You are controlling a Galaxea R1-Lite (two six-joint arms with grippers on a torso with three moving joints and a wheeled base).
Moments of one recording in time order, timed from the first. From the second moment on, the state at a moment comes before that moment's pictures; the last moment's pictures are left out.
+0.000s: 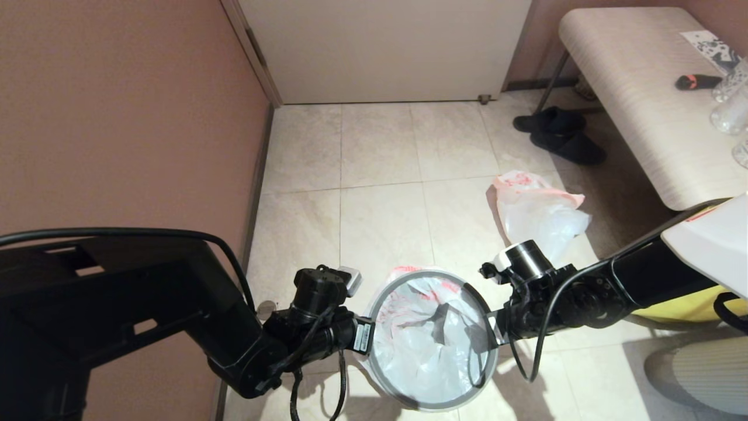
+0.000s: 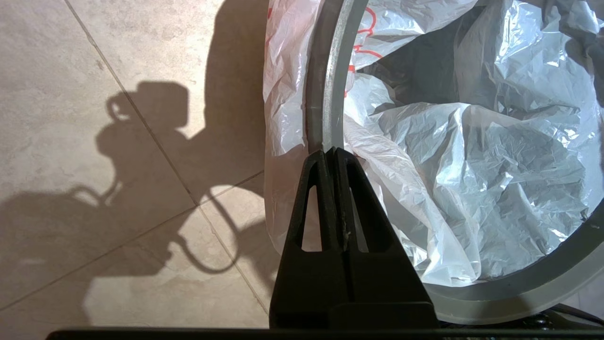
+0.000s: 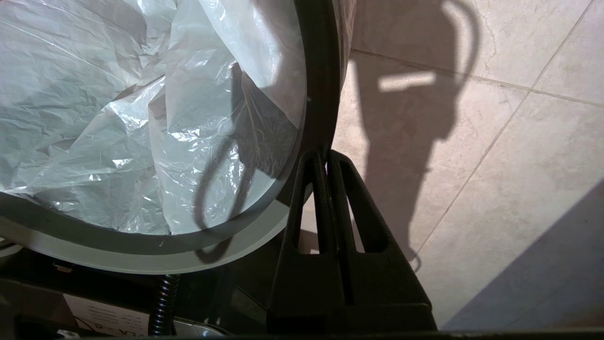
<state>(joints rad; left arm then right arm) -0.55 2.16 -0.74 -0.79 0.03 -0.10 0.45 2.11 -1.11 0.01 -0.10 0.14</state>
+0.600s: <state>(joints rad) -0.57 2.16 -0.72 -0.81 0.04 -0.09 0.45 2.12 -1.11 0.01 -0.10 0.14</state>
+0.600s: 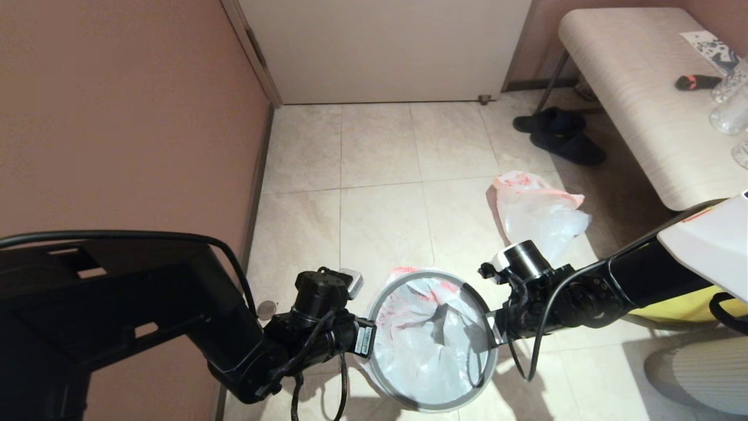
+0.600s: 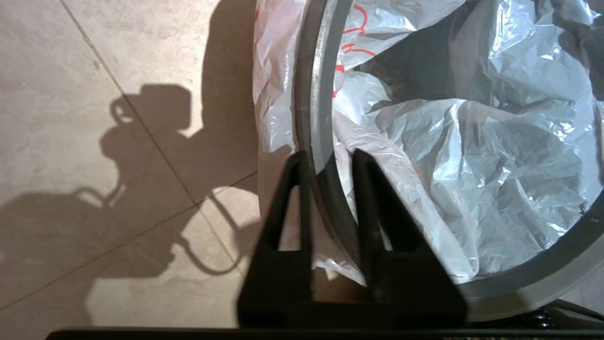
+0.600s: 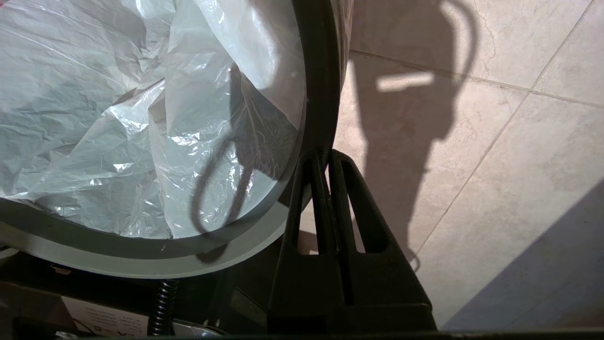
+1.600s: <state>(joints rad) -0.57 2.06 -0.66 -0.81 0.06 -0.09 0.48 2.01 -1.08 0.04 -0.10 0.14</state>
